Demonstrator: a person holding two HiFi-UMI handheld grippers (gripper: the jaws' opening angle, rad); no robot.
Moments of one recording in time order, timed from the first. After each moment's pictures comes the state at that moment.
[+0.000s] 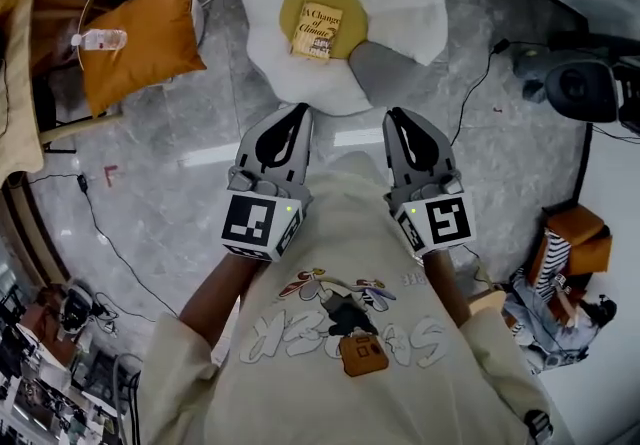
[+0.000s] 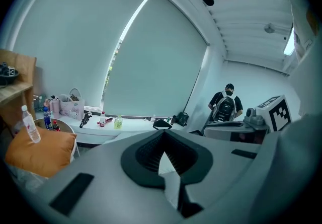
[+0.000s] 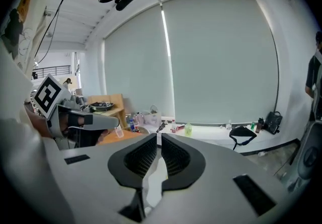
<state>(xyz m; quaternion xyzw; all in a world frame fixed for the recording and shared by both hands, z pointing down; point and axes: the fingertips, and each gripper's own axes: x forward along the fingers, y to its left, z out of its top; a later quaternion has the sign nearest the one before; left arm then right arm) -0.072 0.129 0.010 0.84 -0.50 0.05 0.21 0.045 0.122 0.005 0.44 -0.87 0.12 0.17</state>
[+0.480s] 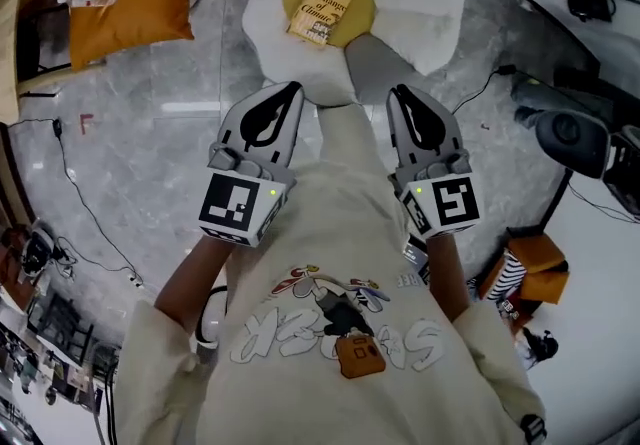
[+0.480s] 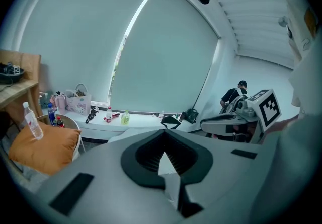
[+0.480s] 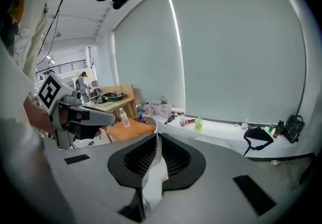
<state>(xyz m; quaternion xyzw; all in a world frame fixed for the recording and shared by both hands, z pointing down) -0.054 0.058 0.042 0.81 -0.53 0.08 0.23 0.066 0.022 0.042 0.33 -0.90 0.14 0.23</state>
